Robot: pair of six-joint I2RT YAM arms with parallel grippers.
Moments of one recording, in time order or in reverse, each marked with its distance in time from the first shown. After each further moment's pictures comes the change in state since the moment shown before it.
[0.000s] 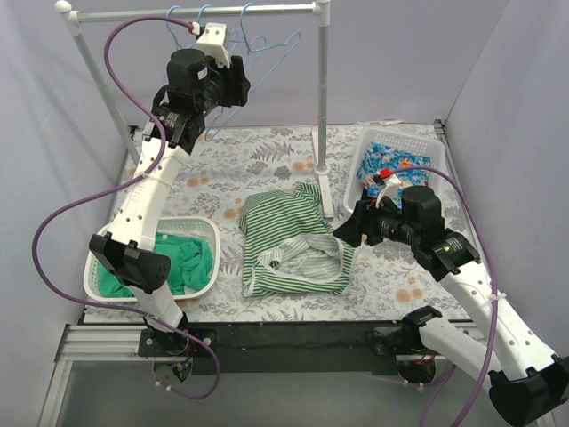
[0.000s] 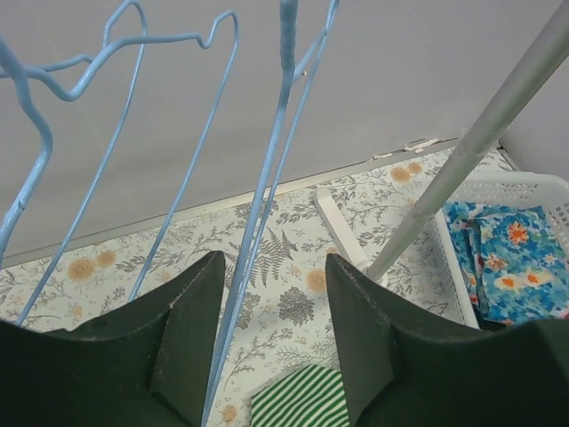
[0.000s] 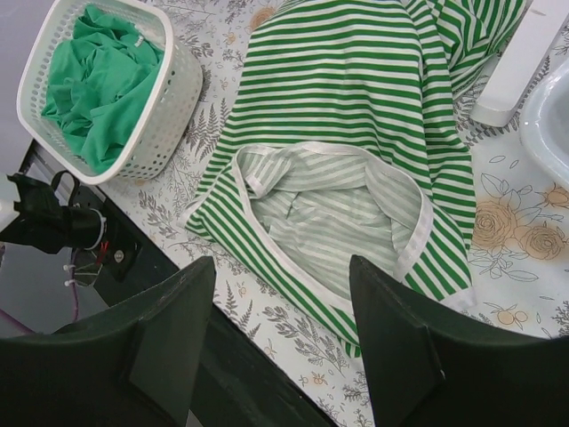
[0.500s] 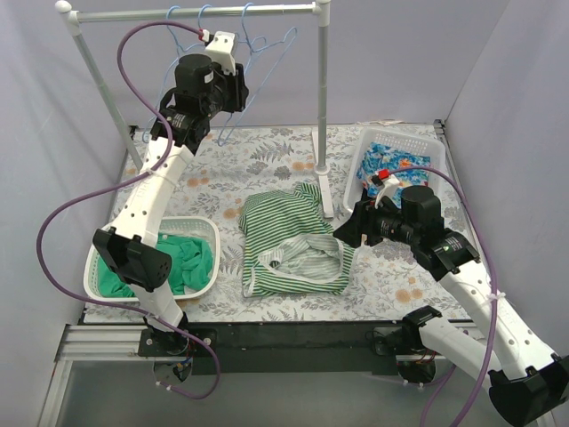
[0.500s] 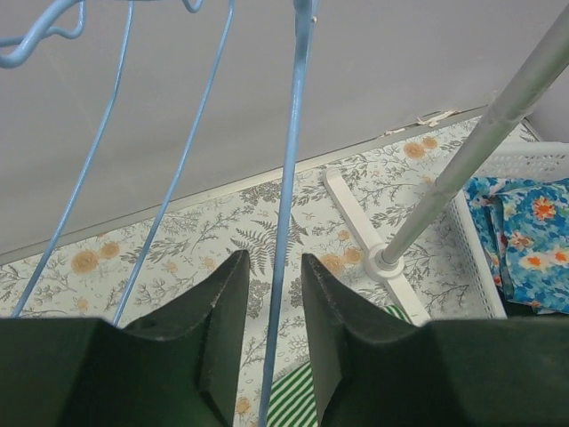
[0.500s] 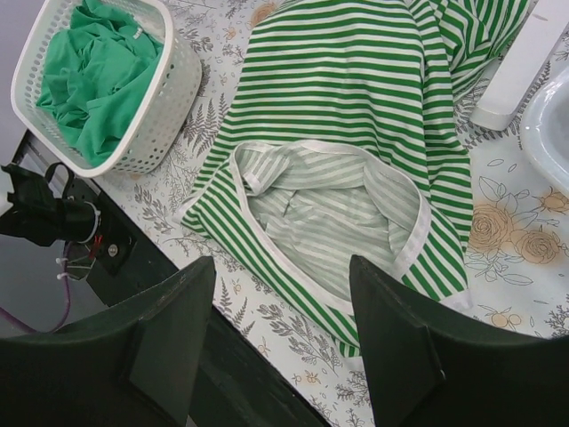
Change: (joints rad) left arm 0.001 0.015 -0.051 0.021 0.008 0.053; right arm 0.000 0.002 0.000 0.000 -0.012 -0.032
